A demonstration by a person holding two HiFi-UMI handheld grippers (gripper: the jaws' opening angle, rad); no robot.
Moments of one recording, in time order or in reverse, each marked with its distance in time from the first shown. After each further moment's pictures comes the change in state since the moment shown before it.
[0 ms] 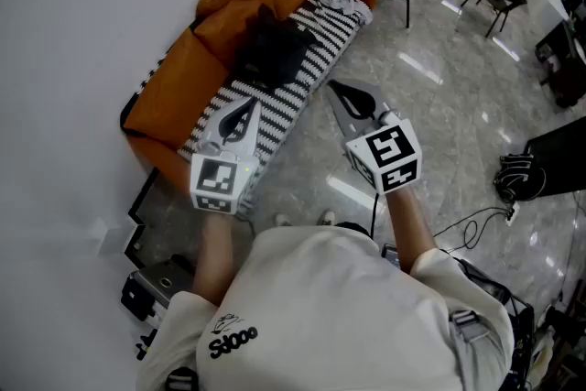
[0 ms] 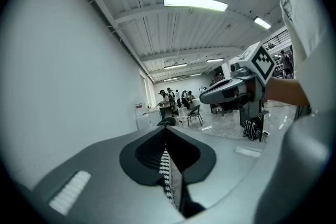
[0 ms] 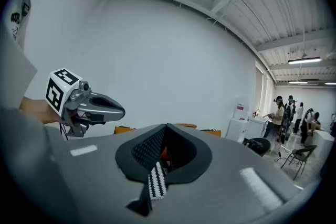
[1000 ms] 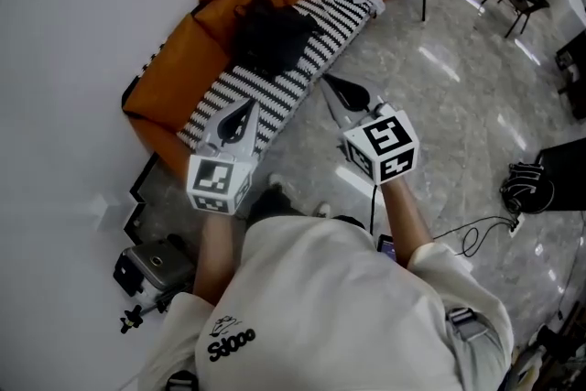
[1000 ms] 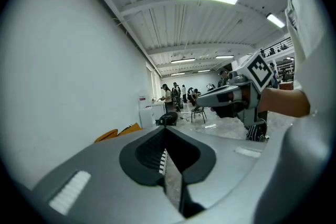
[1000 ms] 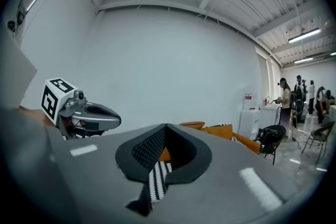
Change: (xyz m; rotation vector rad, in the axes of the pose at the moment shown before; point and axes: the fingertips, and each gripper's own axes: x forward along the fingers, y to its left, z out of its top) left arm 0.040 -0.064 -0.014 -0.083 0.063 0.072; right arm -0.014 -0.059 -0.049 0.124 -0.055 0.119
